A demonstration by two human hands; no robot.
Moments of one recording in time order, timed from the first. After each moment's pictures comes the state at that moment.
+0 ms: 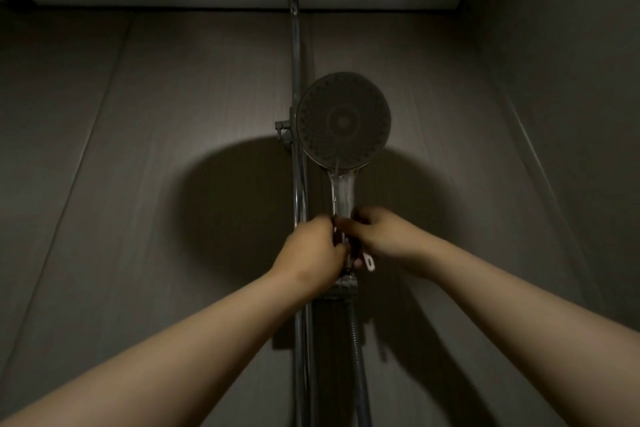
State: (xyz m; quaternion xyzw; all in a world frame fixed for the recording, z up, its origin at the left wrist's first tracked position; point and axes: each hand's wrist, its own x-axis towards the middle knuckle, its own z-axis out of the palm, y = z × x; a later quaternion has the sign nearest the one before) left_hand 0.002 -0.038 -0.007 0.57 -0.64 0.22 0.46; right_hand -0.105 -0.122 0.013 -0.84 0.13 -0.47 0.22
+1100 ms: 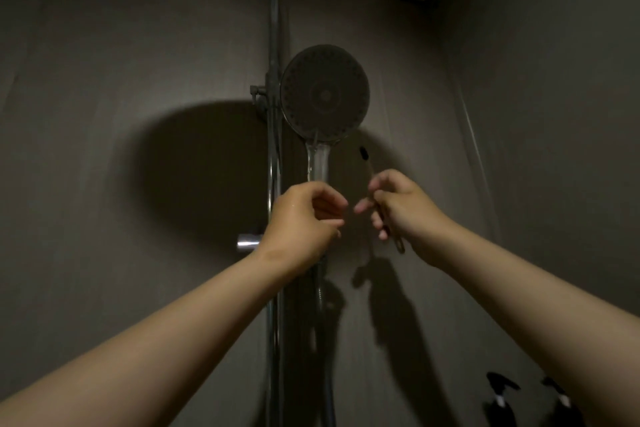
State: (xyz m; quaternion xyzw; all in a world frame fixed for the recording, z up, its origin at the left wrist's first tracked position) left_hand -0.014 -0.012 -0.033 0.42 -0.71 0.10 0.56; right_hand -0.153 -0.083 -0.018 -0.72 0.20 -0.61 0.29
